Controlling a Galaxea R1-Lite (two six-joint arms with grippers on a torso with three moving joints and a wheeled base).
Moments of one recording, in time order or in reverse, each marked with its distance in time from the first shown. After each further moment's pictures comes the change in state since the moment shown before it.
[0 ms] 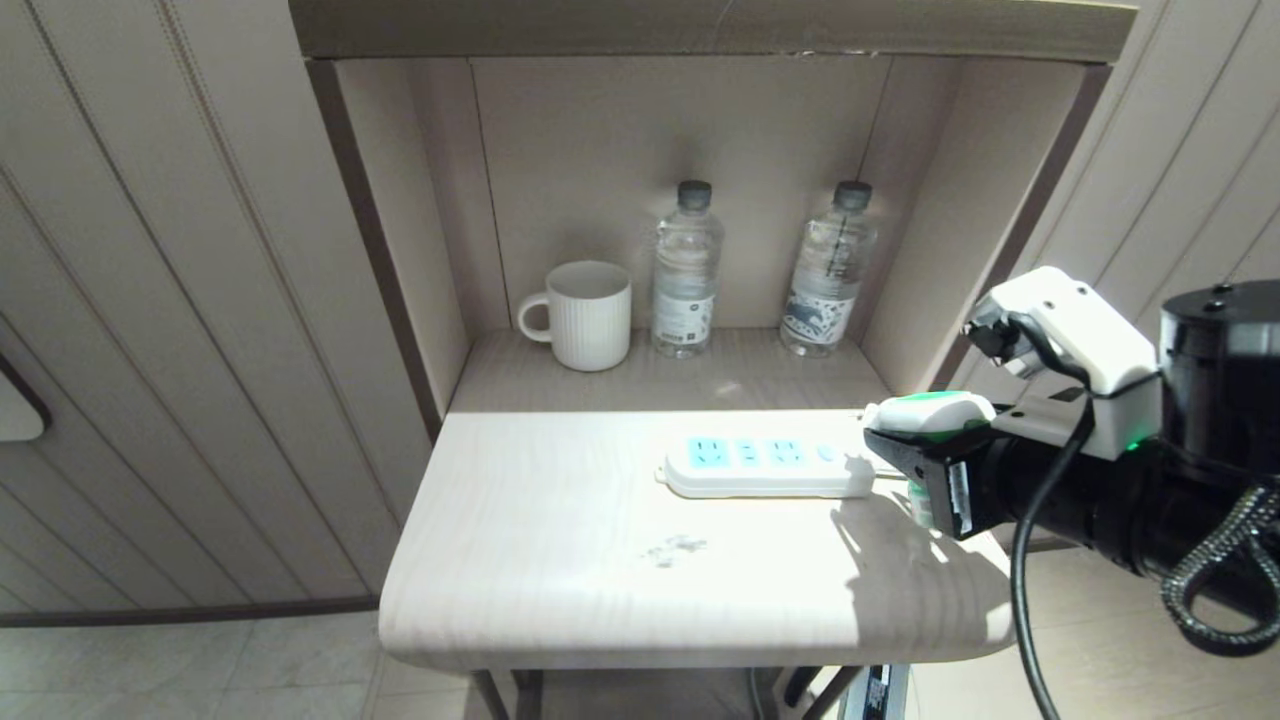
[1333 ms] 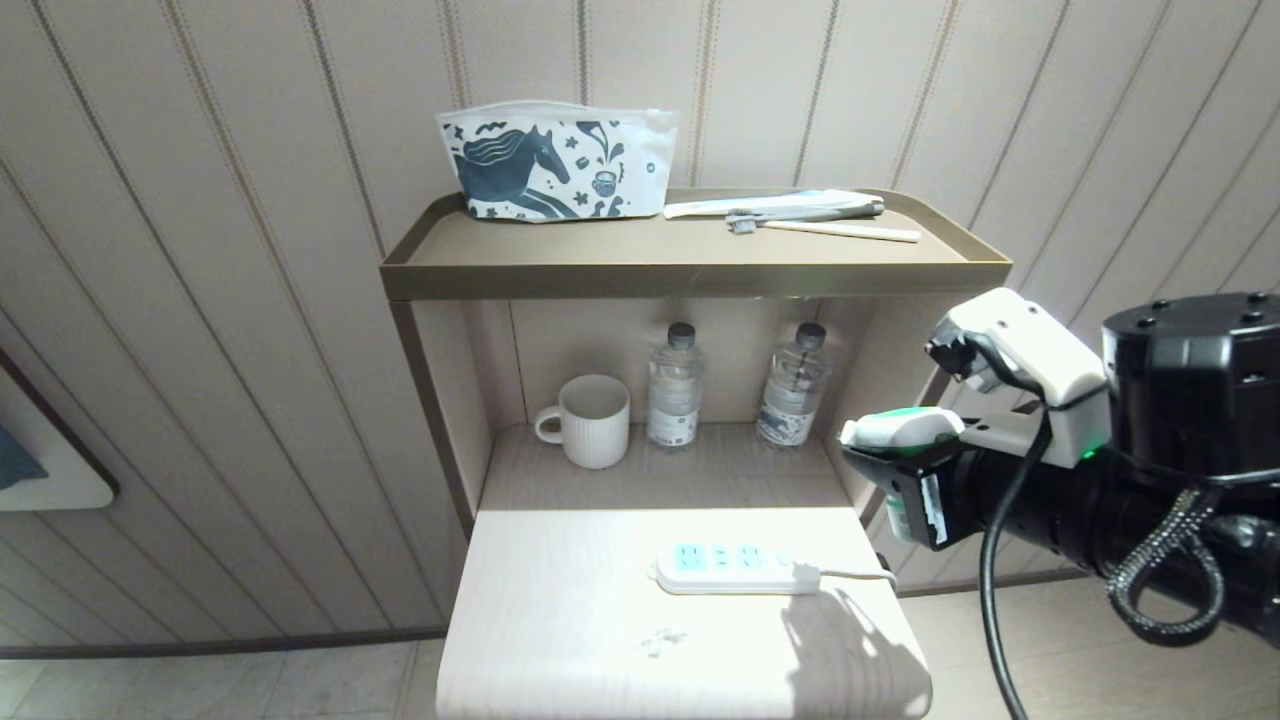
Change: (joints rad) left arm 0.000 0.000 0.000 0.000 0.000 0.000; right arm -0.008 0.048 0.002 -0.001 0.047 0.005
